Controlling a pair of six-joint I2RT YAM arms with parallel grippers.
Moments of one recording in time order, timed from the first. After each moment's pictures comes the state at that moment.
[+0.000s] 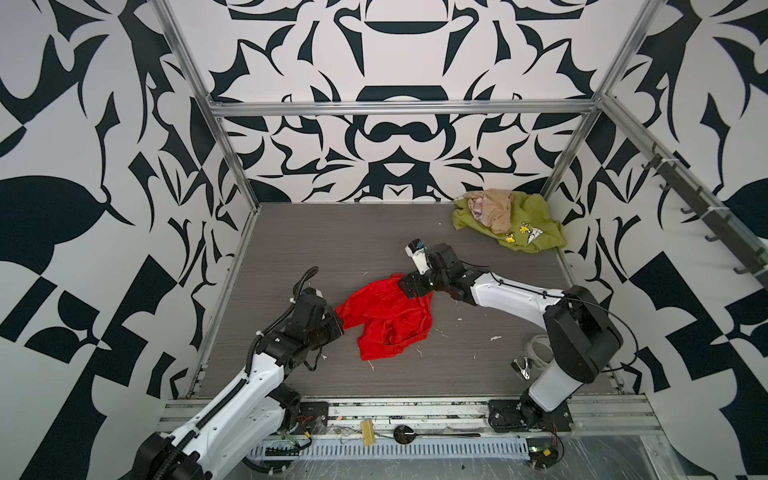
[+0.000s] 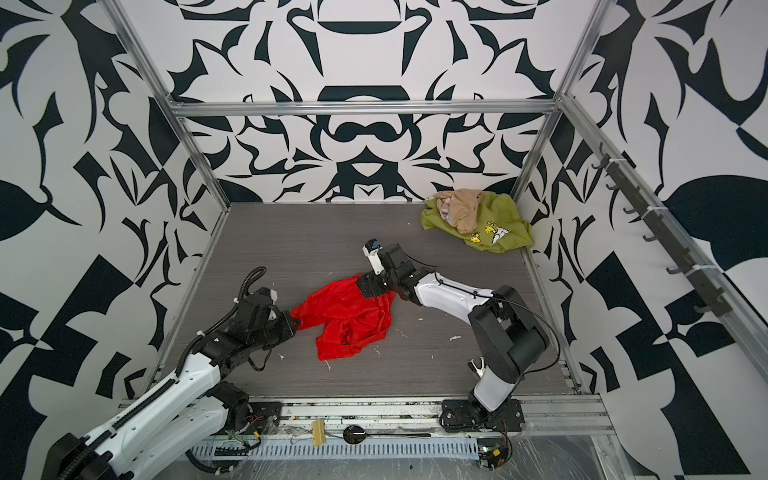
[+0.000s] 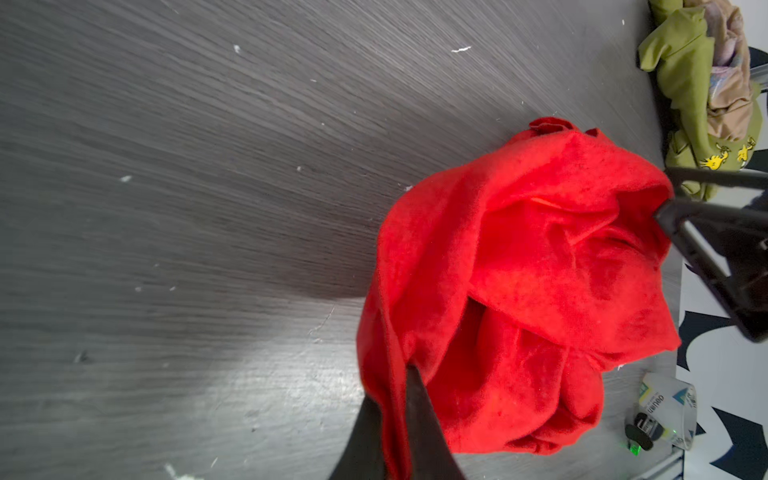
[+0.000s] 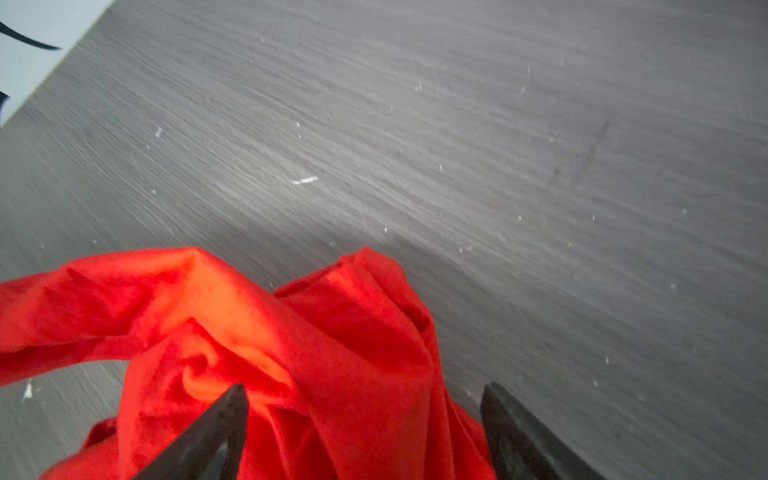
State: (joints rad) left arm -0.48 0.81 0.40 -0.42 0.10 -0.86; right arm 0.63 1.67 1.02 -0.09 -0.15 0.17
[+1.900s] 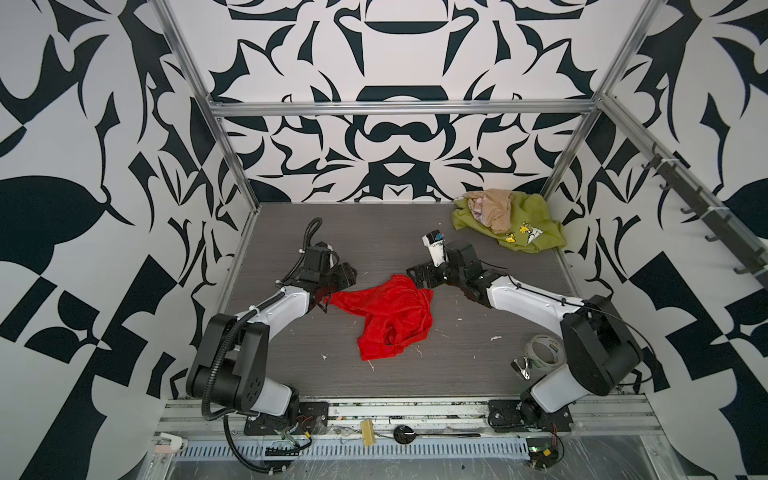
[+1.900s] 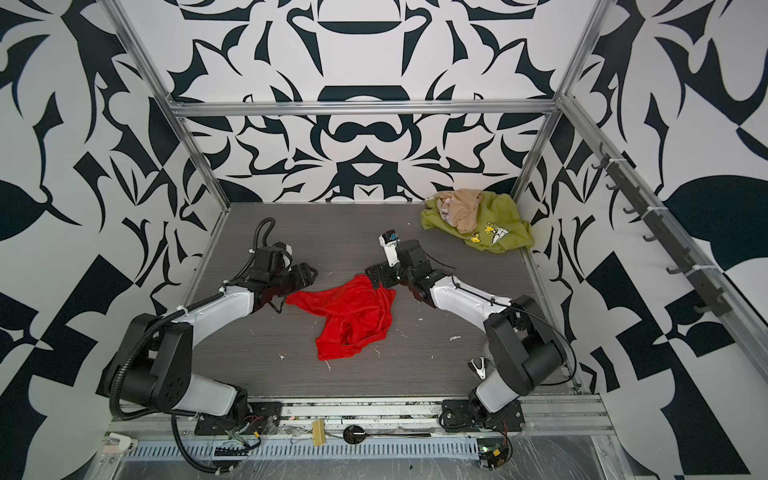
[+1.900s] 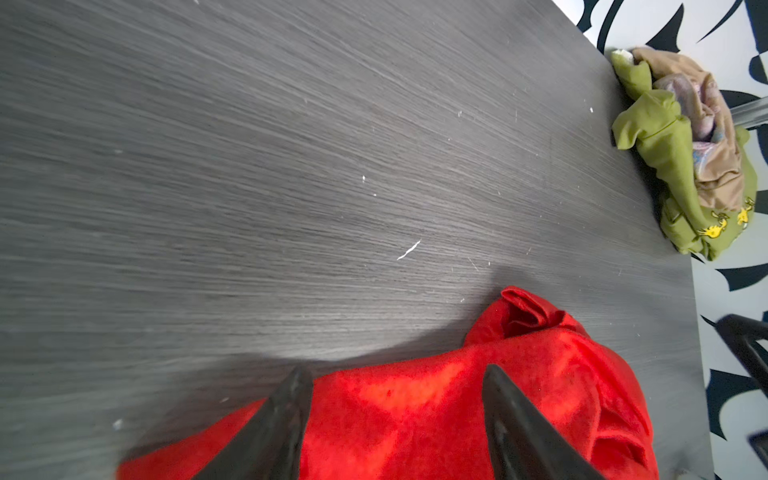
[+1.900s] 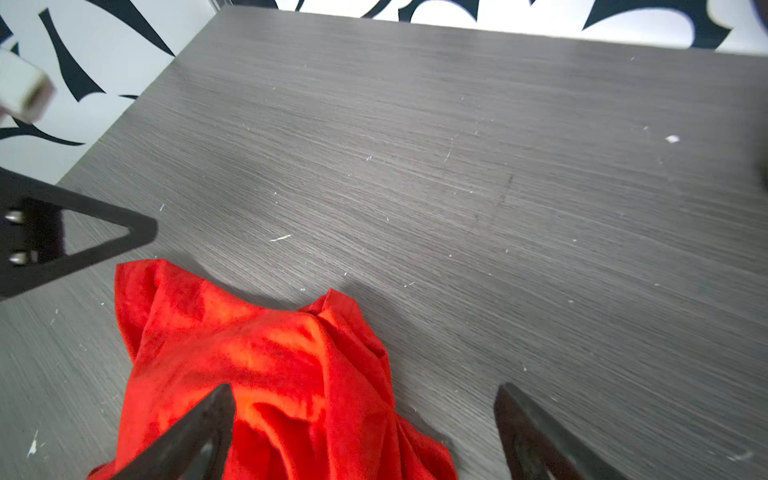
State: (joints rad) left arm -0.29 1.48 0.75 -0.06 0.23 -0.61; right arm 0.55 1.54 0.91 0.02 -0.16 0.20
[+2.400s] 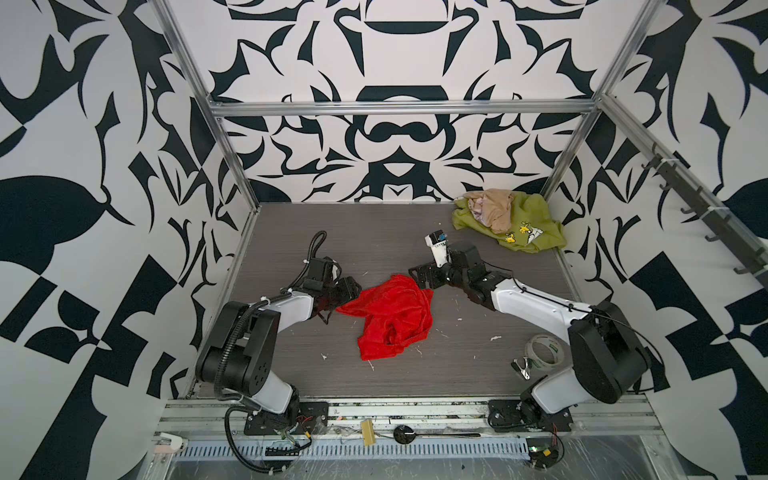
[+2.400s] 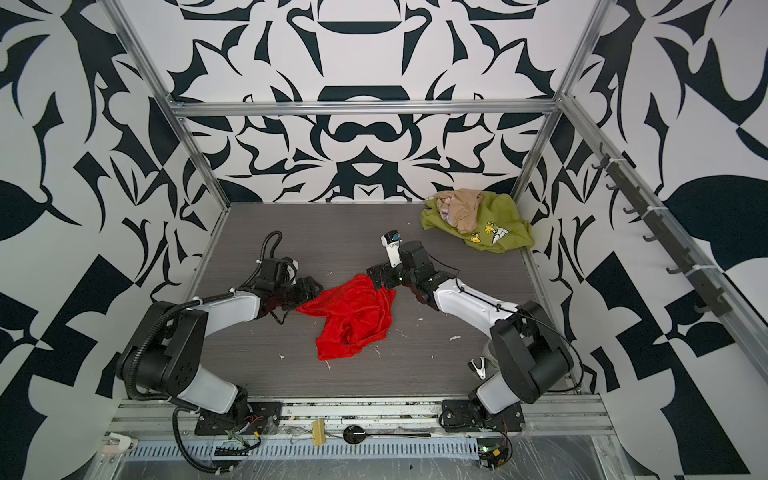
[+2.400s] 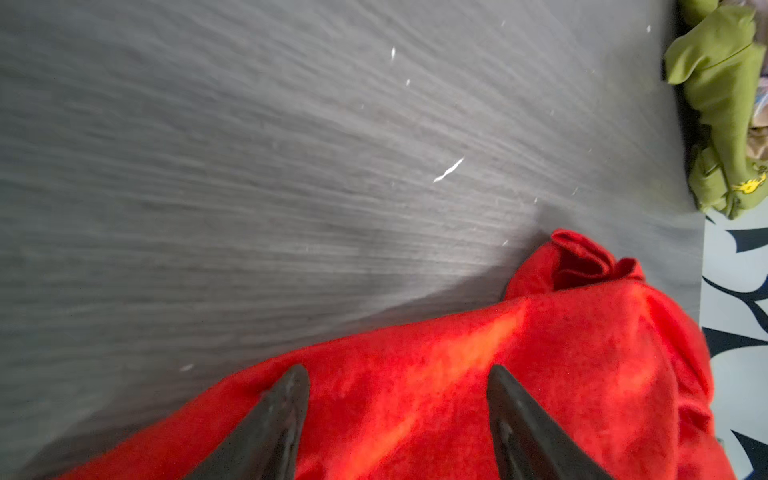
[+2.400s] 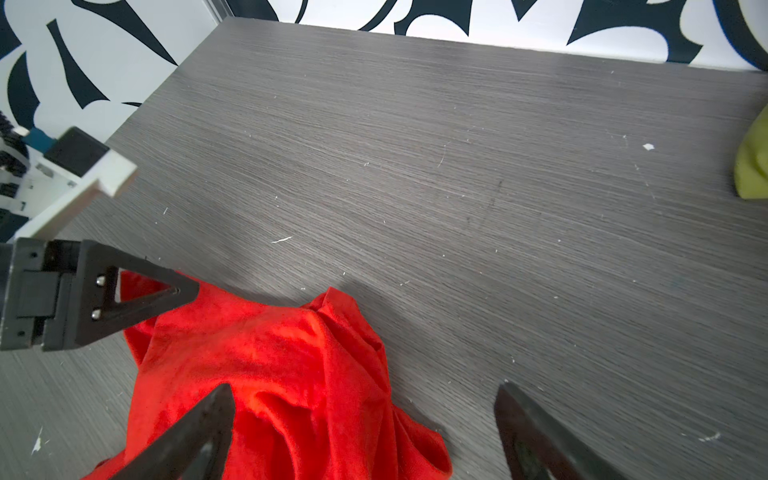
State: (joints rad) left arm -0.29 1.55 0.66 0.00 0.32 -0.63; right arm 0.55 1.52 0.90 0.02 -0.15 0.19
